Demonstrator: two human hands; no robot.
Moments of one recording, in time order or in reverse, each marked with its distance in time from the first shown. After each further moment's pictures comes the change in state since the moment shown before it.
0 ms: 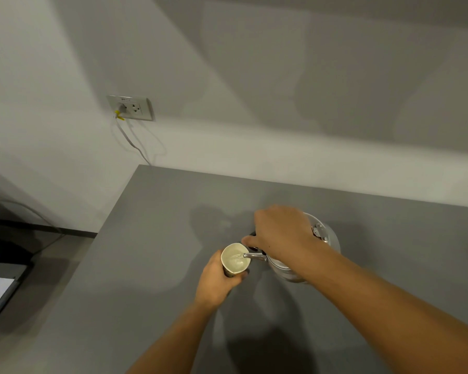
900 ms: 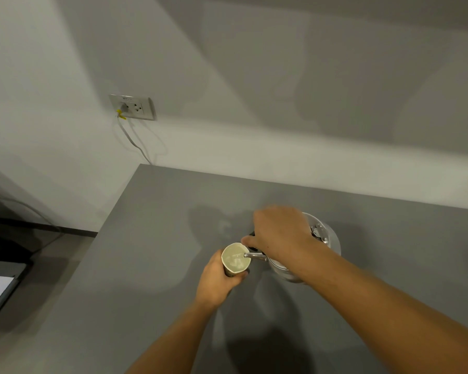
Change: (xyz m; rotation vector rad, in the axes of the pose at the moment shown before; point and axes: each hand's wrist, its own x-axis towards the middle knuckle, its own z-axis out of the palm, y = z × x) left_hand 0.000 -0.001 0.002 0.002 0.009 0.020; right_hand 0.000 -0.004 0.000 -0.026 -0.004 -0.002
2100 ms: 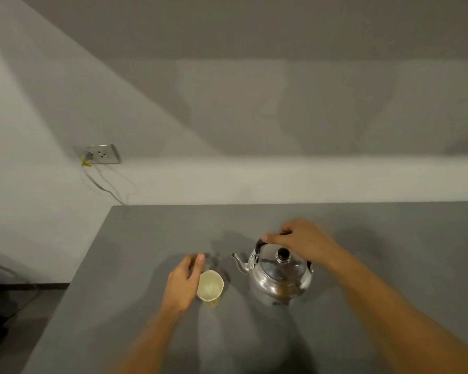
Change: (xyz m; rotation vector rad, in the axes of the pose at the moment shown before) left_hand 0.068 0.093 0.008 0.085 -0.005 0.050; right_hand -0.025 0.199 0.027 0.758 0.059 0.408
